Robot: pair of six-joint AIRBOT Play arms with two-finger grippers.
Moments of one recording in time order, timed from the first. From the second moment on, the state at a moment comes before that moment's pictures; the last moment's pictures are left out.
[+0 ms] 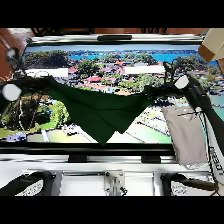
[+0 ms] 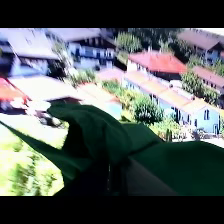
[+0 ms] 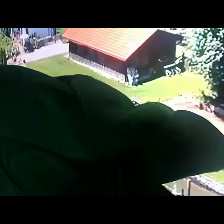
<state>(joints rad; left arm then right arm) -0.11 -1.15 1.11 1.49 -0.72 -1.89 0.07 -1.45 1.21 -1.04 0.92 1.48</state>
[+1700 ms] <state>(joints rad) 0.07 -1.48 1.00 1.20 -0.71 -1.78 0.20 -1.41 0.92 -0.92 1.11 1.46</state>
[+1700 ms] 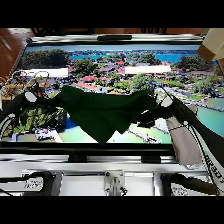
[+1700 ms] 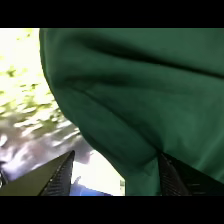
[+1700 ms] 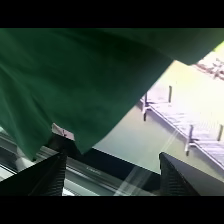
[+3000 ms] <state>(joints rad) 0.10 -1.52 1.00 1.20 -0.56 -1.78 0.33 -1.47 0.92 -0.85 1.00 1.53</state>
